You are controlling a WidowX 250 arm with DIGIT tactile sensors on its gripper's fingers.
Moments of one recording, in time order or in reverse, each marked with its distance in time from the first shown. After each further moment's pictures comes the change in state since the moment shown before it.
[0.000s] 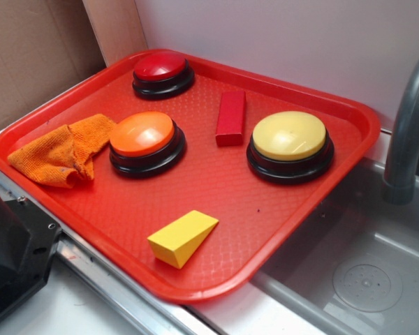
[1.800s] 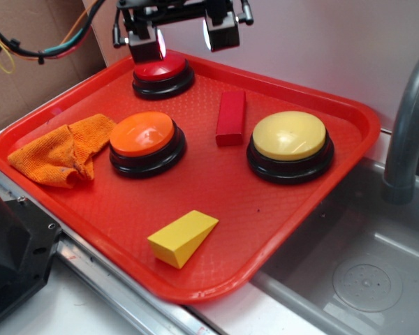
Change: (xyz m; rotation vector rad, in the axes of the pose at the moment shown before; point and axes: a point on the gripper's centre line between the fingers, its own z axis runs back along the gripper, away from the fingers) arm 0.136 -0.010 -0.146 0.190 -0.186 0.867
